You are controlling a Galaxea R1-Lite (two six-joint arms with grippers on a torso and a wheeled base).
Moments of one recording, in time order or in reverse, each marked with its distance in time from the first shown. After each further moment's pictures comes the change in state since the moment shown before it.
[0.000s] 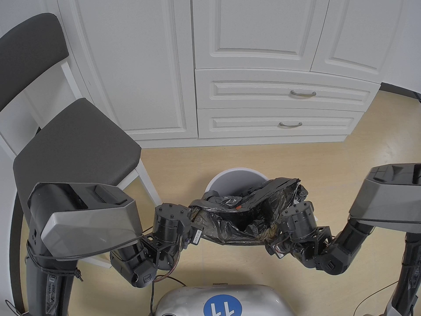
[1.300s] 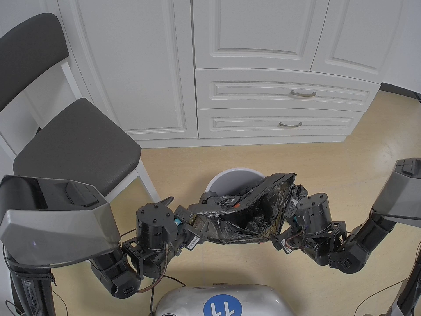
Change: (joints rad) left arm -0.051 -0.173 0.182 -0.098 -0.037 0.223; right arm 0.002 -0.142 0.070 -0.003 0.003 -0.043
